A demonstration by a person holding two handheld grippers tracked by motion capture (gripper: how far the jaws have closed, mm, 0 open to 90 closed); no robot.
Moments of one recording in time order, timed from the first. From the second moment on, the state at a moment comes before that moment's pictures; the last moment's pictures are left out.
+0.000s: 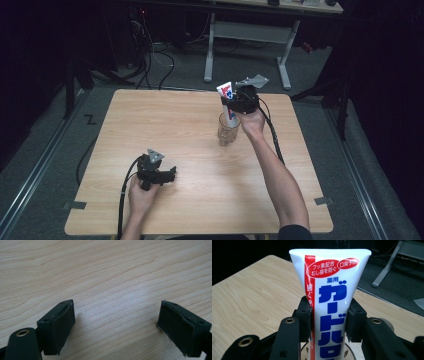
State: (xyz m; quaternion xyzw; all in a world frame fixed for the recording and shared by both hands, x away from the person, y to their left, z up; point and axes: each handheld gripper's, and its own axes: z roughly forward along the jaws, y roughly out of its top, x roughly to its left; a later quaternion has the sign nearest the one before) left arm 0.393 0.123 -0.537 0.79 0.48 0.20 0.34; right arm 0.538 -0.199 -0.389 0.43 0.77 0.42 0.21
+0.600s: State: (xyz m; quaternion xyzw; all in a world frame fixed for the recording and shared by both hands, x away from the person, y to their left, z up) left arm 0.393 0.123 -0.537 0.79 0.48 0.20 0.34; right arm 0.541 -0.198 -0.400 0.43 0.78 0.41 0.21
